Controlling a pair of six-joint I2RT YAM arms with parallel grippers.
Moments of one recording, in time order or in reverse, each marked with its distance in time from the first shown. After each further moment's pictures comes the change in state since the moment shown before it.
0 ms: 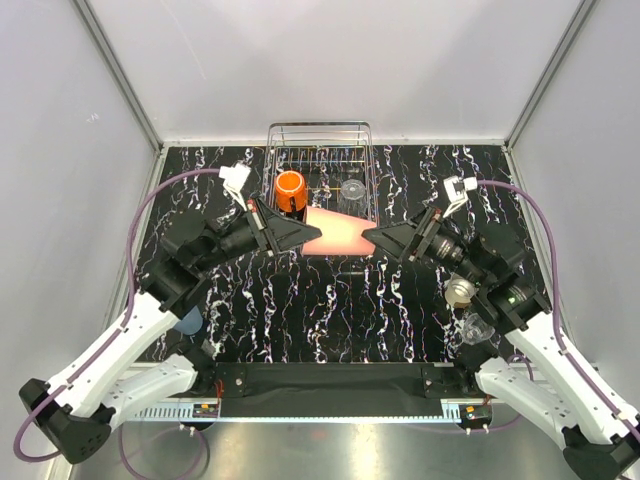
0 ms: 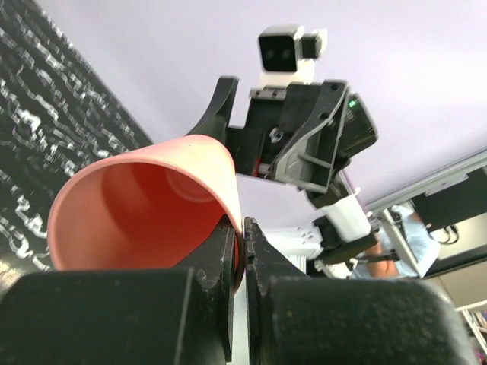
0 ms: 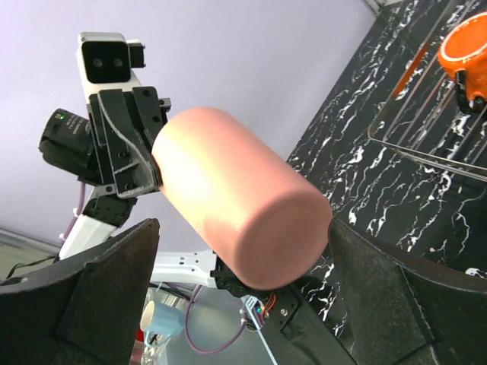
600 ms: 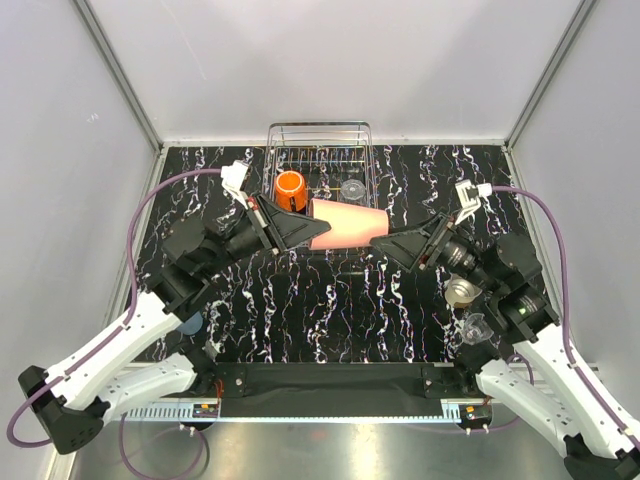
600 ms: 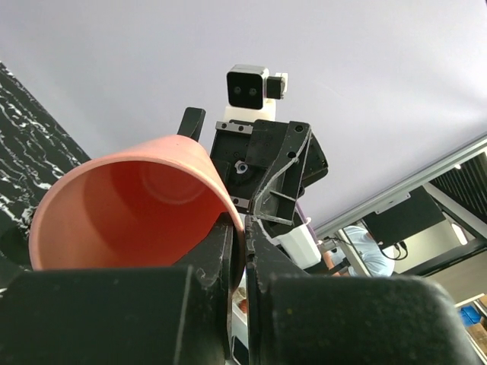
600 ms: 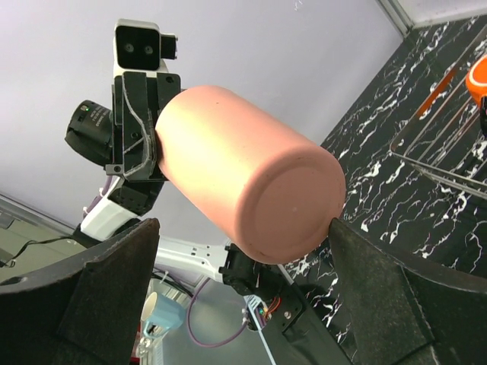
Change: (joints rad) left arm -0.124 0.013 0.000 0.162 -0.138 -0.118; right arm -0.005 -0.061 -0.006 0.027 -0.064 -0.010
